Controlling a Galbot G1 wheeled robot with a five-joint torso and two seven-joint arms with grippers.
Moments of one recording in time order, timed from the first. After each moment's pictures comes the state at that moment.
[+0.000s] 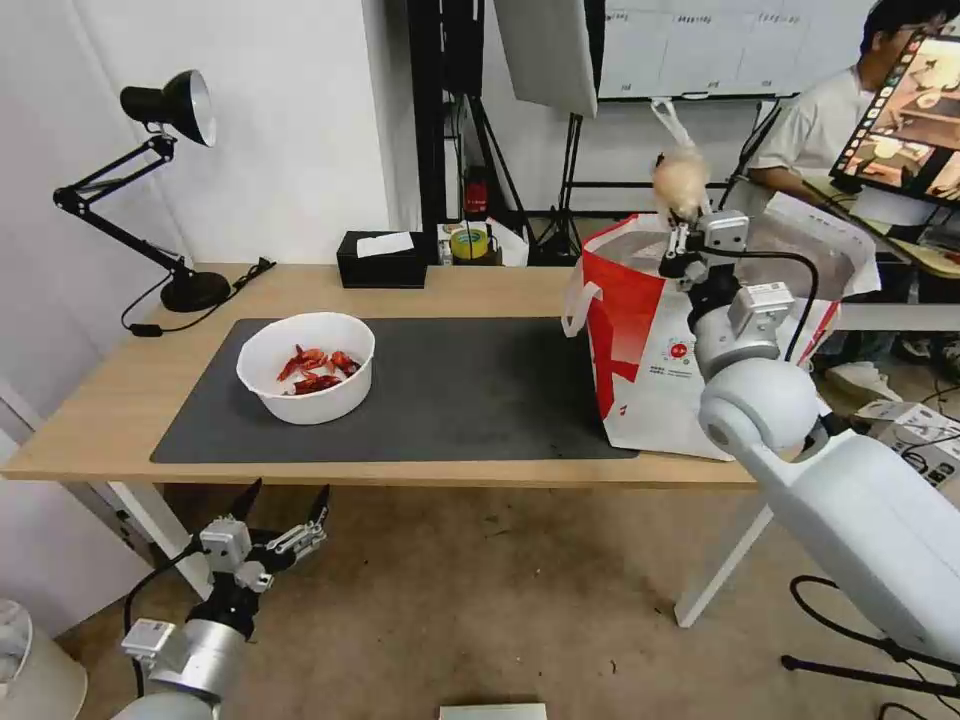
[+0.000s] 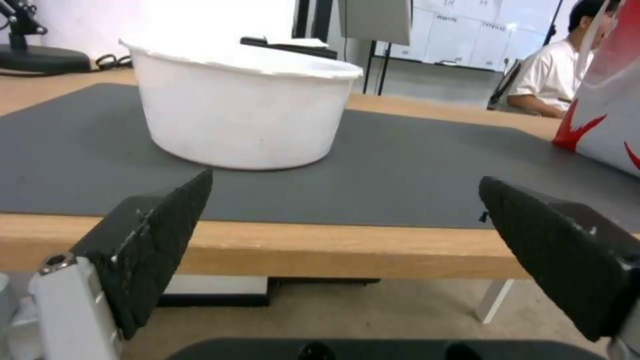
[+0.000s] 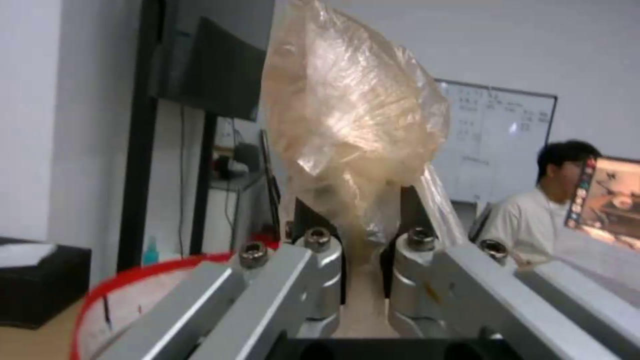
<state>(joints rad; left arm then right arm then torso) 1.74 -1.07 -0.60 -2.07 -0.57 -0.23 0.02 -0.60 0.80 0.03 1.90 0.62 -0.17 0.57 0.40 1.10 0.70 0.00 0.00</state>
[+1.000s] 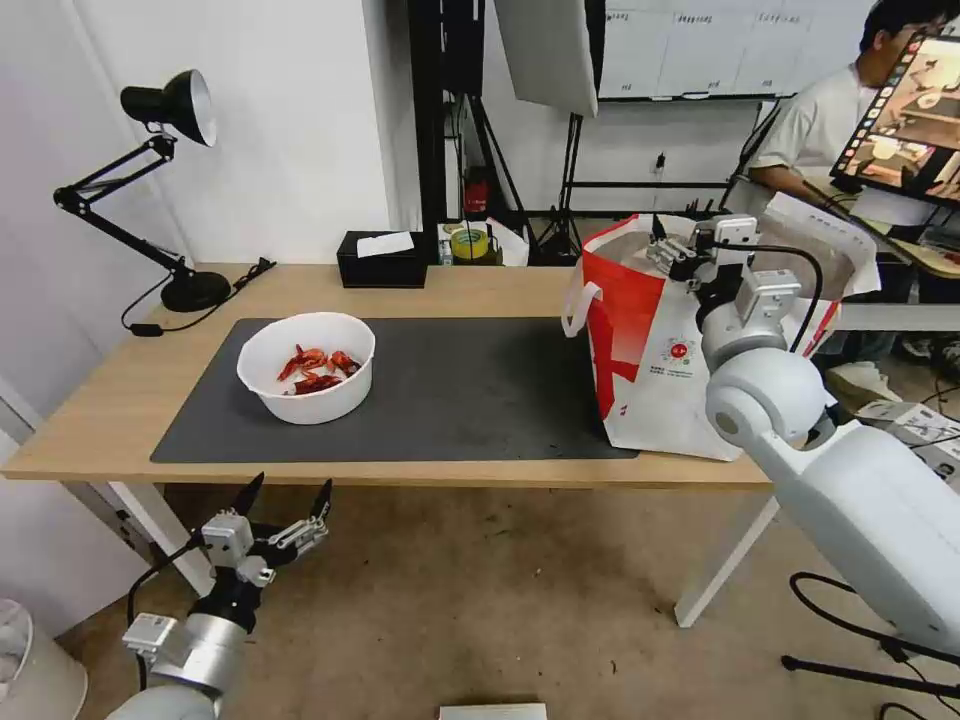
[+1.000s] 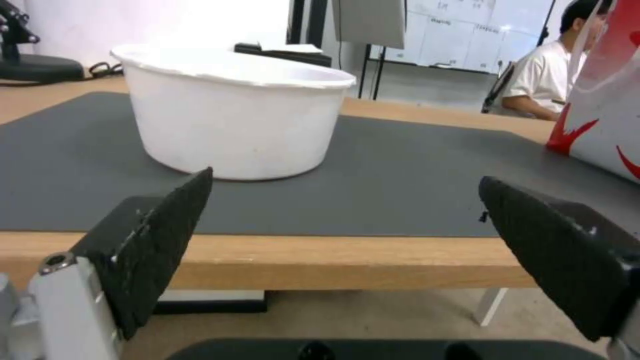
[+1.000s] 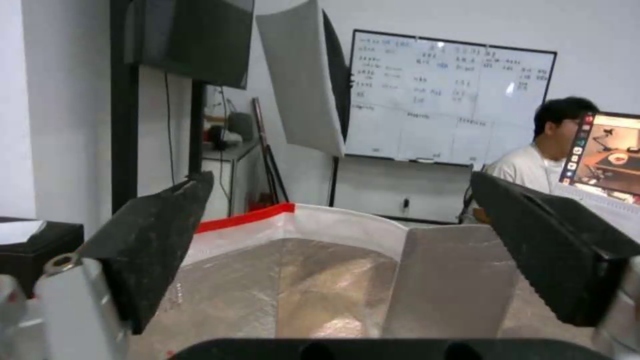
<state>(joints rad) 1.73 -1.05 -0.59 -2.08 -0.58 -0.23 0.02 -0.57 0.79 0.02 1.90 0.71 -0.23 0.59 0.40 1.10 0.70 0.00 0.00</state>
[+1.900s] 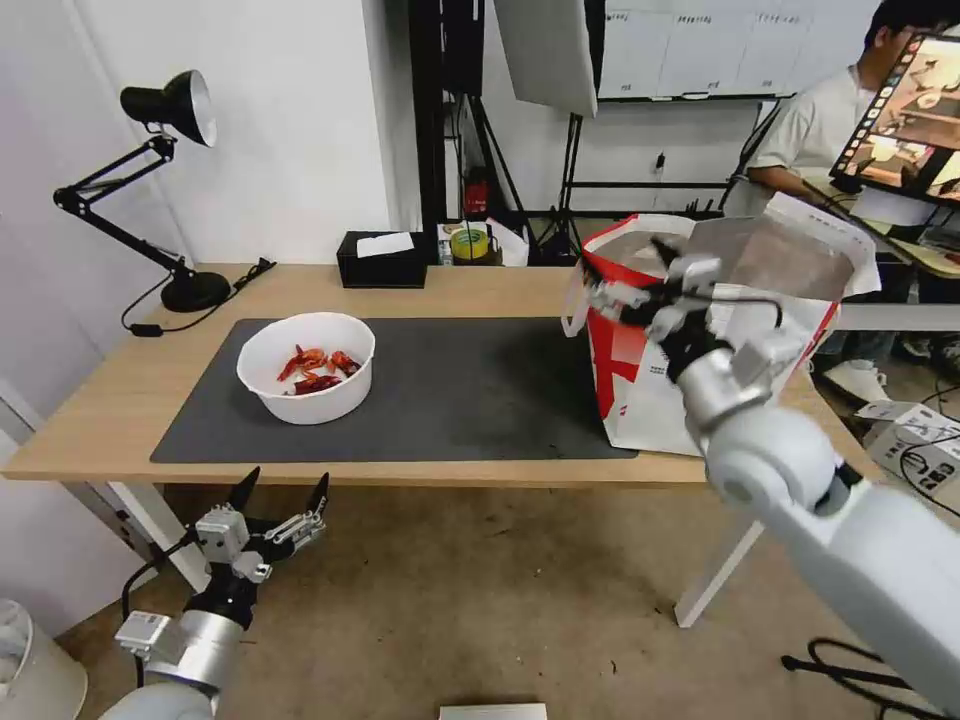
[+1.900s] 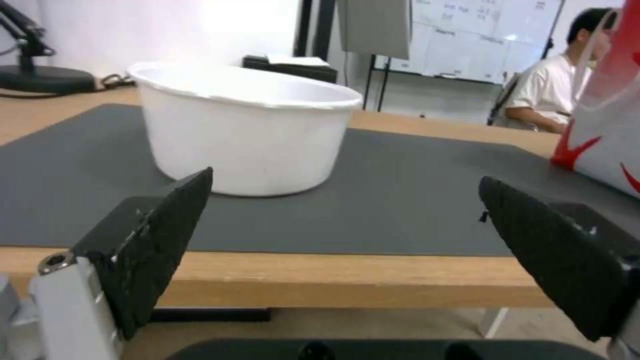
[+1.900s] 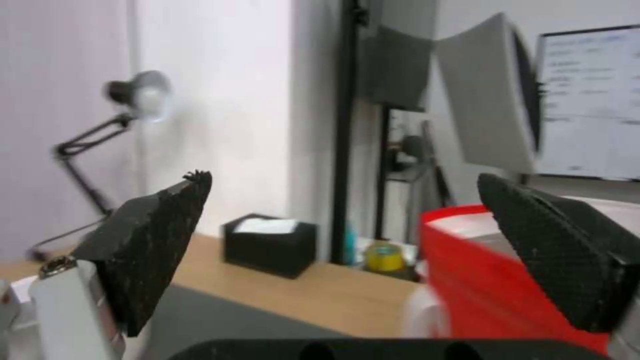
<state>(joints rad) 1.75 -1.08 -0.63 -2.10 -0.58 -0.23 0.01 -0.80 0.71 0.04 2.13 0.81 -0.02 0.28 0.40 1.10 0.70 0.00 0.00</state>
